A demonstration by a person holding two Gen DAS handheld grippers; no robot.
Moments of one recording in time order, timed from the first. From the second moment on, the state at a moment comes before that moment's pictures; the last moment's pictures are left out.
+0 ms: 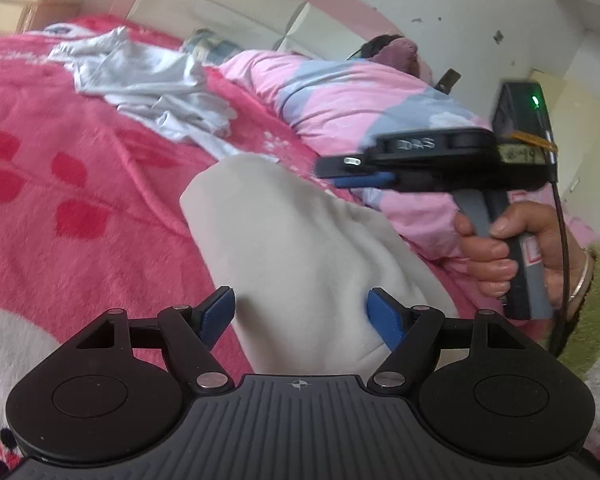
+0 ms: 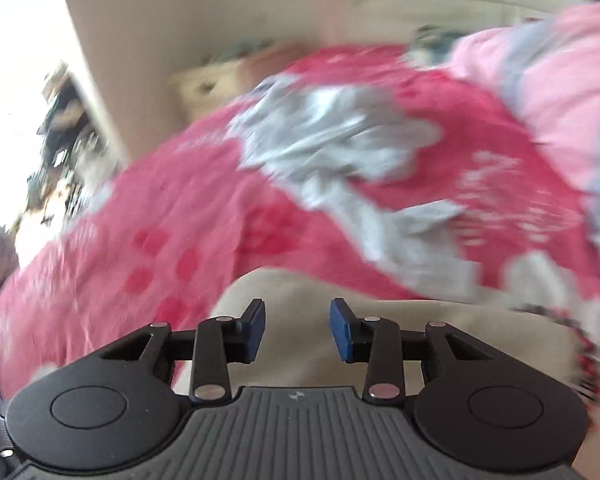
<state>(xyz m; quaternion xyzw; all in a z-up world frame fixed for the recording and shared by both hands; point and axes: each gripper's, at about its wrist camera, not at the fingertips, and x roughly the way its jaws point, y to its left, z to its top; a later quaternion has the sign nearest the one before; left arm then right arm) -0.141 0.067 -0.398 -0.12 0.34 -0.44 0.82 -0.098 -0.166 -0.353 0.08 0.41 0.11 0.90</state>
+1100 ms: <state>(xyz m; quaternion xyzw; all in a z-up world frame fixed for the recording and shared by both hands) -0.119 0.081 -0.415 -0.16 0.38 -0.39 0.82 -0.171 -0.239 -0.345 0.19 0.41 -0.01 0.89</state>
